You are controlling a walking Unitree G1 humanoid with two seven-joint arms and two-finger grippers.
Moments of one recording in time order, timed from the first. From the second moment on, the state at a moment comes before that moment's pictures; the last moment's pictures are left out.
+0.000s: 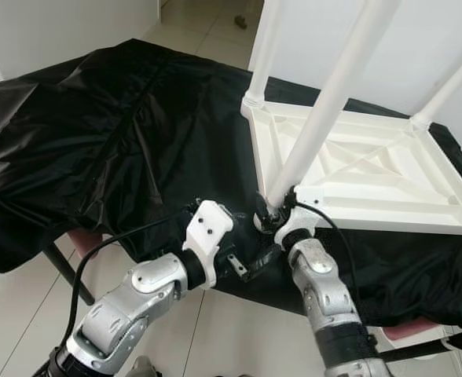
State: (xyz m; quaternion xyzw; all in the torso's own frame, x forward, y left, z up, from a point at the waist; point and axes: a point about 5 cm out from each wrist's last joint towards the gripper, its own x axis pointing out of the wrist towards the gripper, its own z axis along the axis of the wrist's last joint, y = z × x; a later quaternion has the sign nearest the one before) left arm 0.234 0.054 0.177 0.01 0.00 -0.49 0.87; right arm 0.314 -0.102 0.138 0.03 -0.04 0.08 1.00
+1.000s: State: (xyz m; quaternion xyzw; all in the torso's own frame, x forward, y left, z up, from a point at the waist) left arm 0.233 0.056 0.173 0.01 0.01 -0.49 0.87; right arm 0.301 -0.142 0.155 -0.03 -0.05 0.28 0.96
